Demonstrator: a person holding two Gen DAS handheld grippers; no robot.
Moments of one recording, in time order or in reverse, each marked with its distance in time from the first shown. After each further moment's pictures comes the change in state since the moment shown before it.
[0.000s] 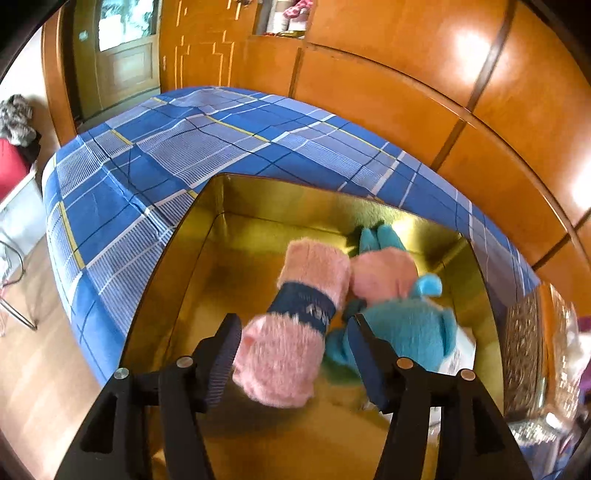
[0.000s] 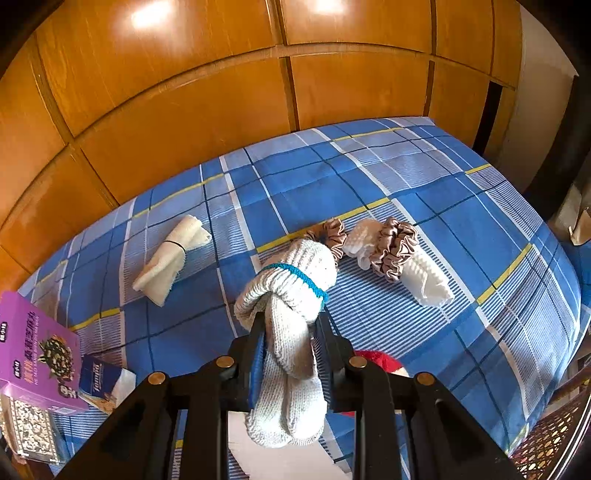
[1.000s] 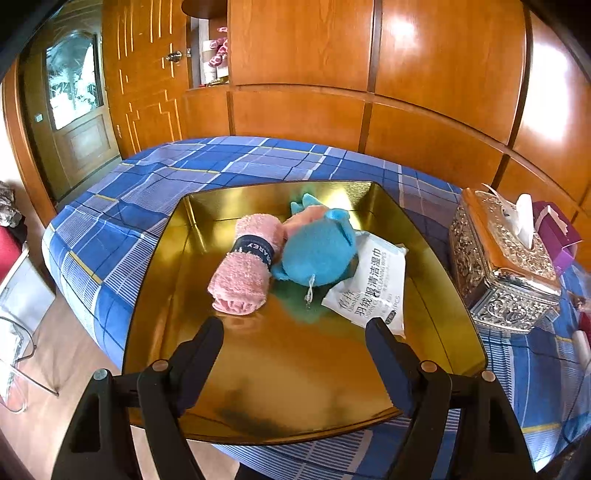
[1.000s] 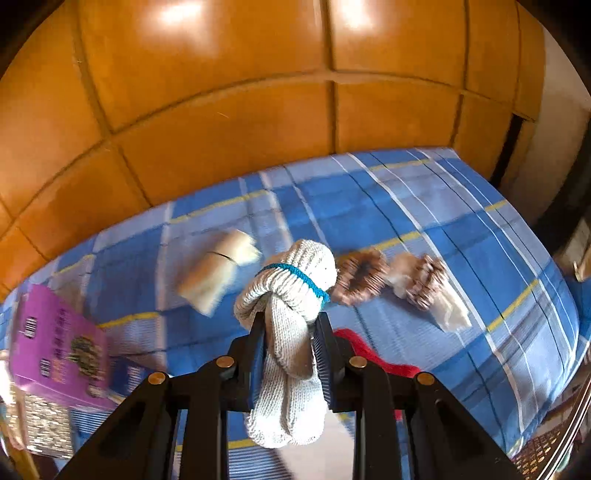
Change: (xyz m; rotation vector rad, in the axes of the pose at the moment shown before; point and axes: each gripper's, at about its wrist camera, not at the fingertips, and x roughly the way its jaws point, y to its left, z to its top) left arm -0.073 -0.033 -0.080 0.275 -0.129 -0.046; right arm -0.029 0.047 0.013 -0.095 -0.060 0.058
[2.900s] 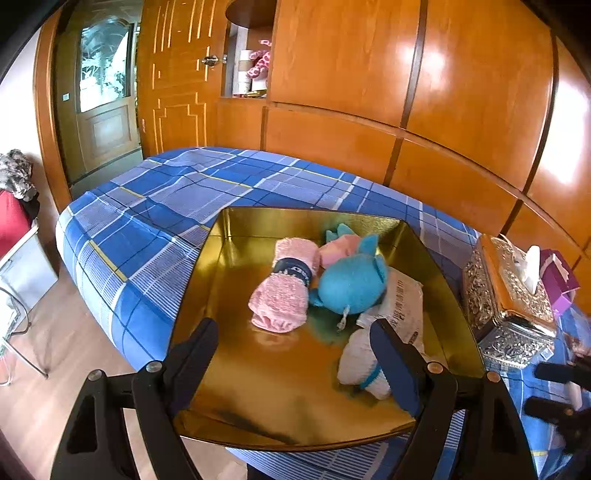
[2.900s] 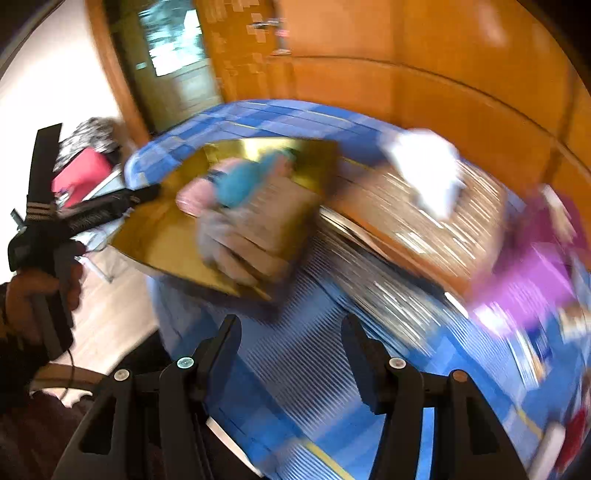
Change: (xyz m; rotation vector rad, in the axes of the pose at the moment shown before) left arm -0.017 0.038 0.006 -0.121 -0.075 0.013; right arm -0.093 0.259 -0.197 -0.883 0.179 0.657
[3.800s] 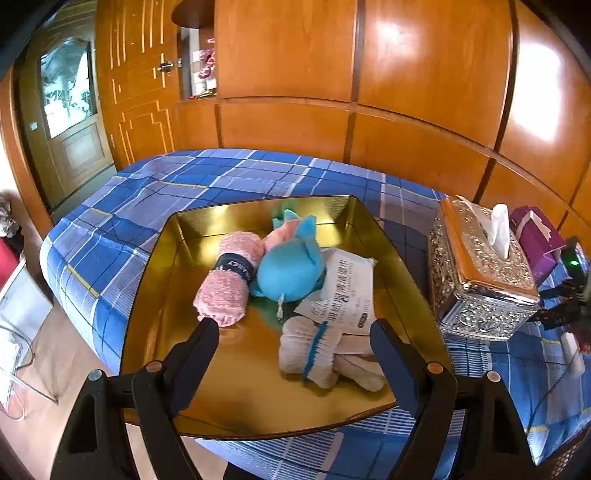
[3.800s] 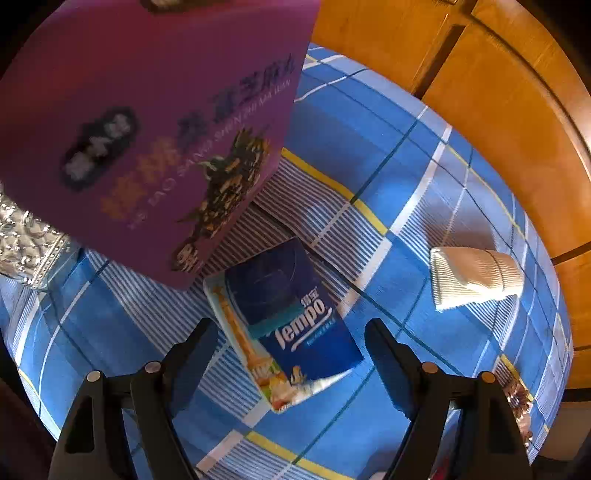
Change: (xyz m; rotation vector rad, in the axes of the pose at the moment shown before) left arm -0.003 -0.060 -0.001 0.144 0.053 -0.034; right arm 0.051 -0.232 -0.009 0.046 0.321 -0.275
